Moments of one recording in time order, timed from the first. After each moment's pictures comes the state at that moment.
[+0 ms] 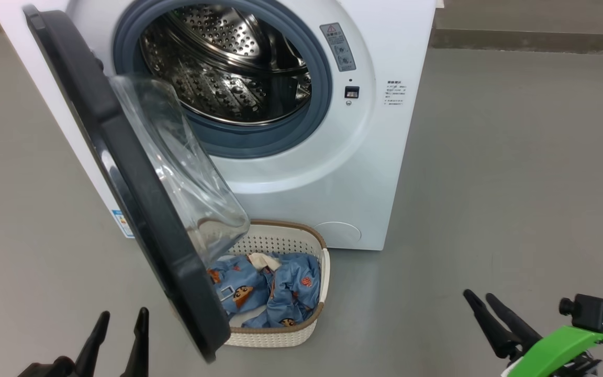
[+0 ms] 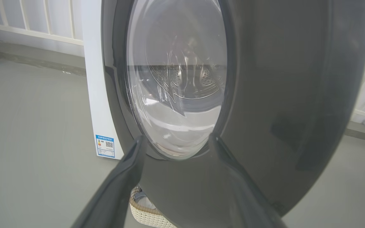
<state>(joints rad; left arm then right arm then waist) 0.08 0.19 -0.13 0.11 -0.50 -0.13 -0.26 -0.20 -0.52 0.63 0.37 1.33 0.13 -0.22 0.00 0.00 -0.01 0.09</state>
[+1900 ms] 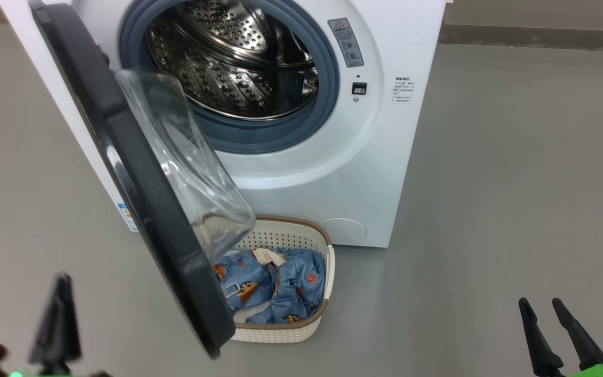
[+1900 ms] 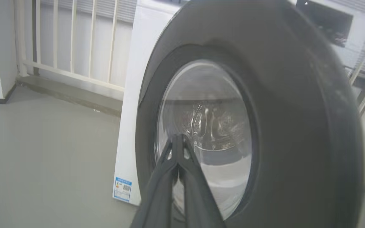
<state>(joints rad) 0.07 0.13 0.05 0.00 -0.49 -0.13 -0.26 0.06 -0.28 0.02 0.25 0.54 0.13 -0.25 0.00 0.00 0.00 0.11</state>
